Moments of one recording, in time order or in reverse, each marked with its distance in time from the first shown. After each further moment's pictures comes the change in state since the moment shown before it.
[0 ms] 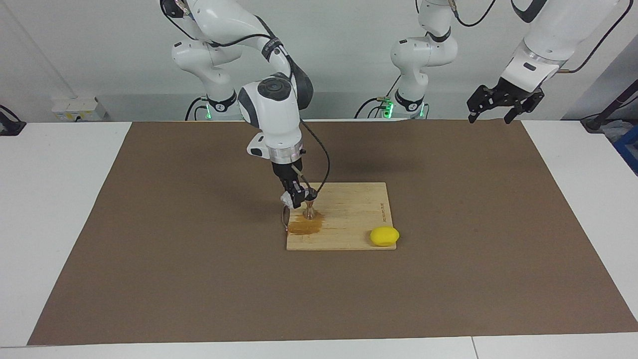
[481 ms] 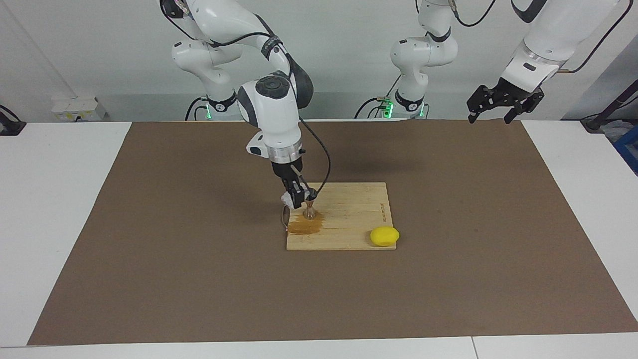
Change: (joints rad) left arm 0.000 0.000 0.000 0.000 0.000 0.000 0.000; right arm -0.005 0.007 -0.003 0.021 0.070 -0.009 0.021
